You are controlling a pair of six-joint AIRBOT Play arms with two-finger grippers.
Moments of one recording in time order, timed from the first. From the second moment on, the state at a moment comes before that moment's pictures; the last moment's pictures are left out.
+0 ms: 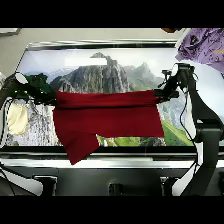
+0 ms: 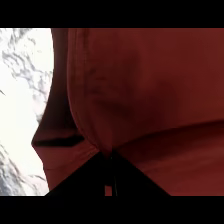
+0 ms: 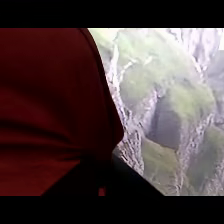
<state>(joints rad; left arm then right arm) 0.16 -1.80 1.61 1.28 -1.34 -1.50 -0.02 -2.01 1.95 -1.53 1.55 1.58</state>
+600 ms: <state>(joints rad) 0.14 -1.86 1.61 1.29 -1.40 -1.53 -0.02 -2.04 1.95 -1.47 1.63 1.59</state>
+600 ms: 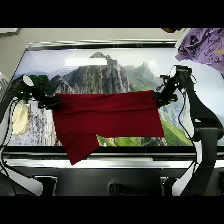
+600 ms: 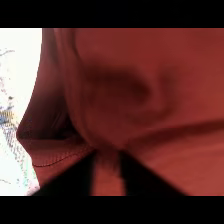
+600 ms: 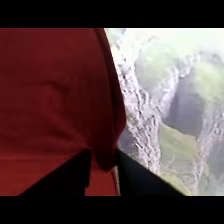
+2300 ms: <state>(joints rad) 0.28 -0.96 0.35 0.86 -1.05 -1.52 -0.41 -1.41 1.08 -0.89 1.40 1.36</state>
